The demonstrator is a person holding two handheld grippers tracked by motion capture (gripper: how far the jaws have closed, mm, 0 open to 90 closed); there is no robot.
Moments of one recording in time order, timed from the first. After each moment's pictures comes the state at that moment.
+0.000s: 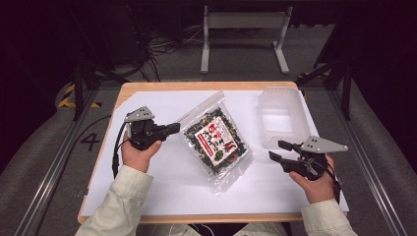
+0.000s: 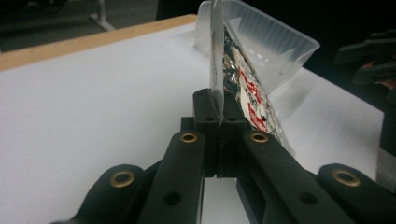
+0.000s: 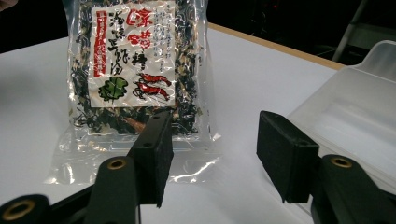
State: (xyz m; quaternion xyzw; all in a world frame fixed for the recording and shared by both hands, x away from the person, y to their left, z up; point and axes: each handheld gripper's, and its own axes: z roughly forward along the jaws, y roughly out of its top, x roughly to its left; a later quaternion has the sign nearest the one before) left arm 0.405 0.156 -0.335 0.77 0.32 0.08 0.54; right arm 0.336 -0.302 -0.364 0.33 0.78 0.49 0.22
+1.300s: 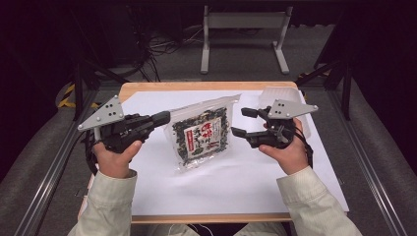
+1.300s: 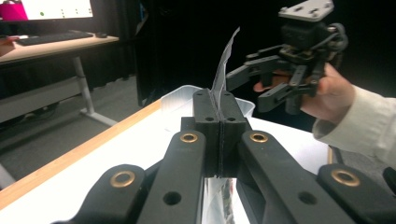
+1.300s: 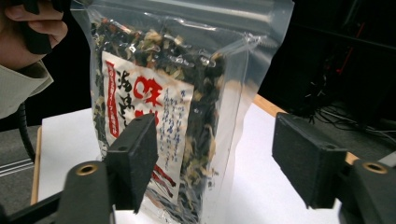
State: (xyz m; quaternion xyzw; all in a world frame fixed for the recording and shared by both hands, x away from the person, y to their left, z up) left arm 0.347 0.178 -0.254 0.74 0.19 0.15 0.63; right arm 0.381 -0.207 -0.280 0.19 0.78 0.56 0.18
